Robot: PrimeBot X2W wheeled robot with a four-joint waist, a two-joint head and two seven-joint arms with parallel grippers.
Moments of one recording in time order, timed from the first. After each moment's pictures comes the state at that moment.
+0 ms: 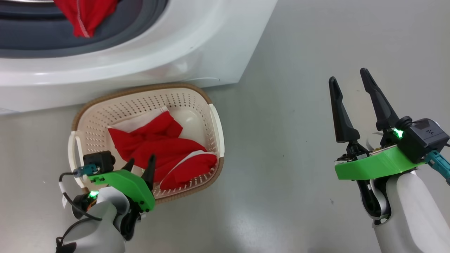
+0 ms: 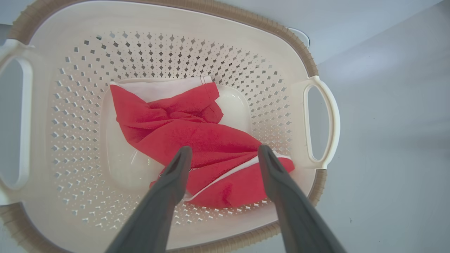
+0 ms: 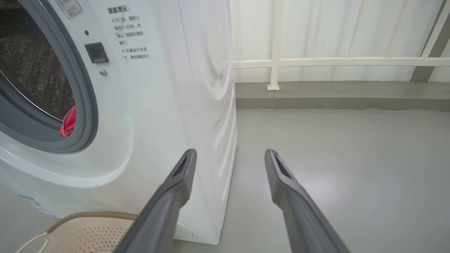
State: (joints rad) left arm -0.79 0.11 -0.69 1.23 -1.02 -0.13 -0.24; right arm -0.35 -0.05 0.05 0.12 0.25 0.12 -0.26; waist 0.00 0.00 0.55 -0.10
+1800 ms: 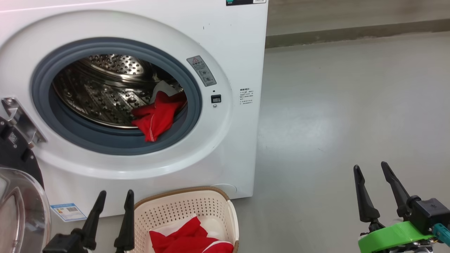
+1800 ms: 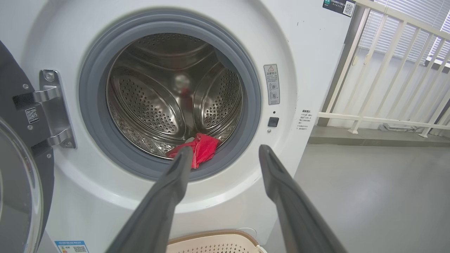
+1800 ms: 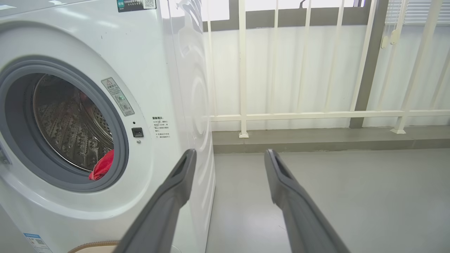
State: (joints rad) left arm -0.02 0.14 -0.08 0.14 -0.37 -0.04 -0.25; right arm 0.02 -0.04 -0.08 0.15 0.22 0.12 -0.26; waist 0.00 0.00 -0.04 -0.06
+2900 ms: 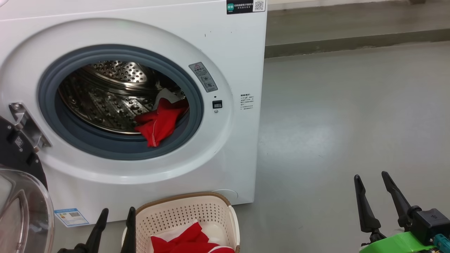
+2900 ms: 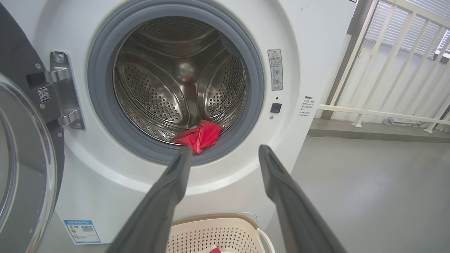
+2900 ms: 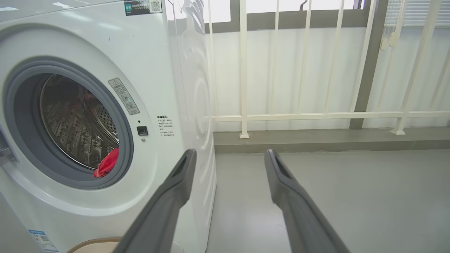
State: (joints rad) left arm 0.06 0.13 -0.07 0.14 -0.36 -0.04 -0.25; right arm 0.08 -0.04 -0.09 0.12 0.21 0.12 -0.26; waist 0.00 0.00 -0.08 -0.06
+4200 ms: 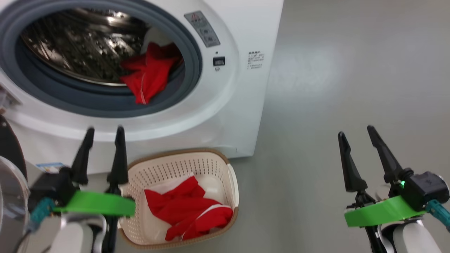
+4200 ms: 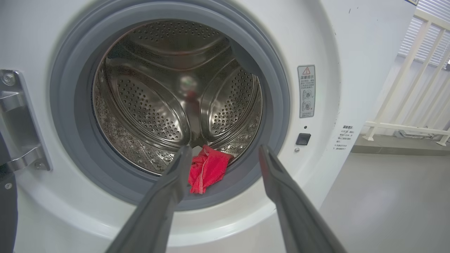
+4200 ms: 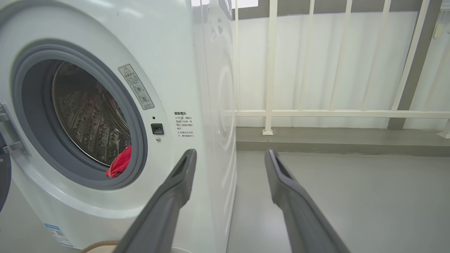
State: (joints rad) left arm -0.28 0.10 -0.05 0.23 -0.34 -0.03 -0.25; right arm -0.08 -0.04 -0.01 0.07 0.22 0.12 -0.26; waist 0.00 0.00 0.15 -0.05
